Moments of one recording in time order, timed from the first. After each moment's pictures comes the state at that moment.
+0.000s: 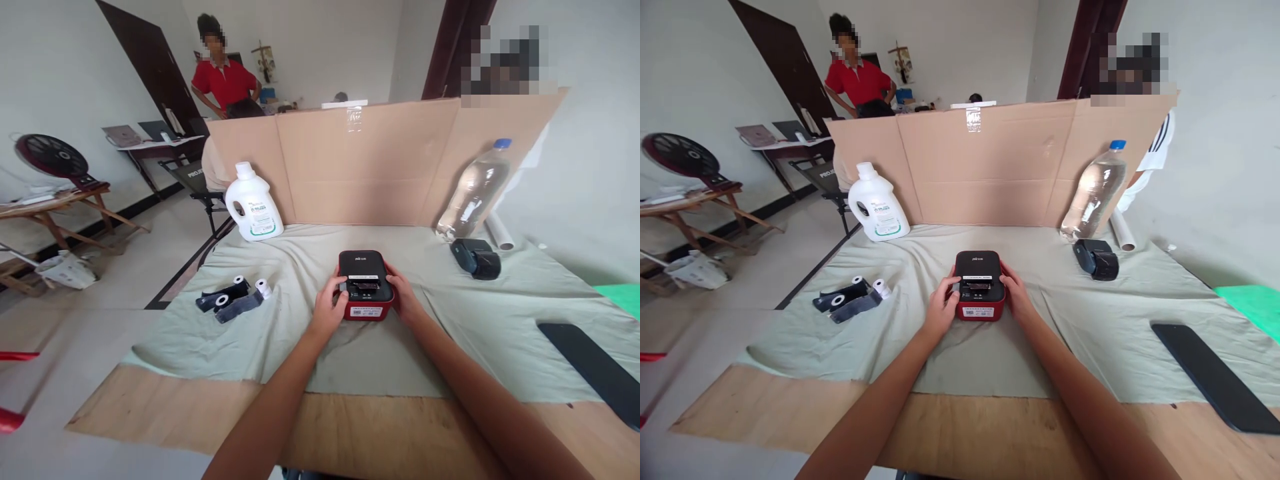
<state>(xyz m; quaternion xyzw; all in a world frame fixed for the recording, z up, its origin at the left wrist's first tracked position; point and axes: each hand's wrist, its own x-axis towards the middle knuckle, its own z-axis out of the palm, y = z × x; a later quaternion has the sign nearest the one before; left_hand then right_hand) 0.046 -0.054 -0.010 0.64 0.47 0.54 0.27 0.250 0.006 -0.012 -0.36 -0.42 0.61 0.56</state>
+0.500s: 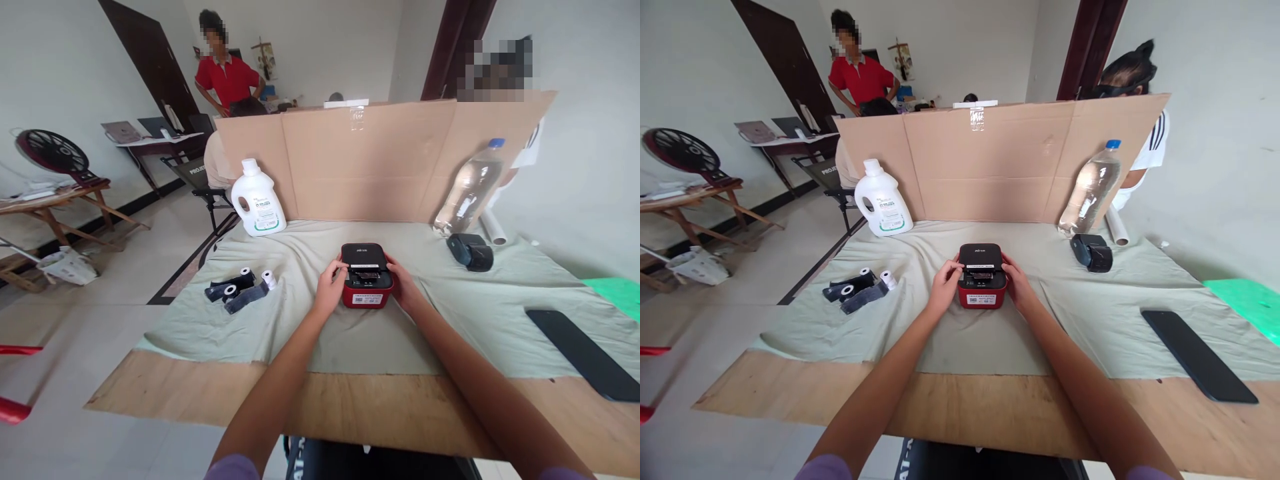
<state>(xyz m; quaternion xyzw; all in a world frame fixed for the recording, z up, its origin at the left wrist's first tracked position) 0.045 -0.038 0.006 0.57 0.43 0.60 0.36 0.249 0.003 -0.008 -0.38 -0.45 0.60 0.53</state>
